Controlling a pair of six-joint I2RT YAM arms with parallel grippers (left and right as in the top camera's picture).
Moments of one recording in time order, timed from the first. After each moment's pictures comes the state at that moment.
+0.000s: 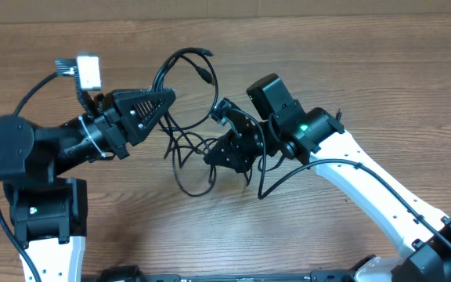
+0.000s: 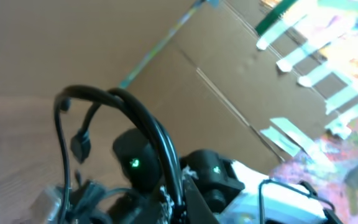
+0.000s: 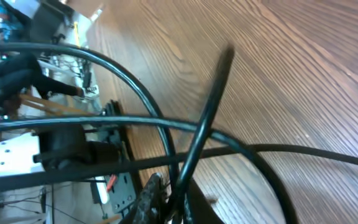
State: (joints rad) left arm 0.11 0.98 1.09 0.04 1.19 -0.91; right arm 0.62 1.58 1.32 -0.71 -0.78 0.00
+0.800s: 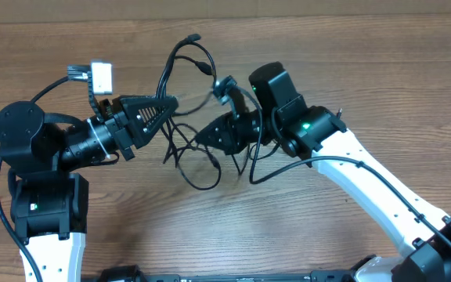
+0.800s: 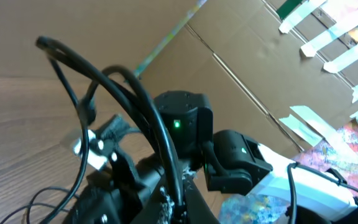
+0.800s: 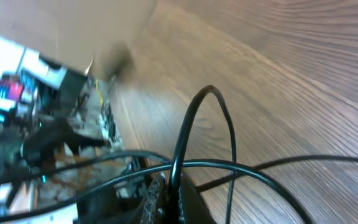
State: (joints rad) left arm 0.11 0.99 1.09 -0.15 1.19 -0.70; right arm 0.59 1.58 1.32 -0.48 -0.78 0.36
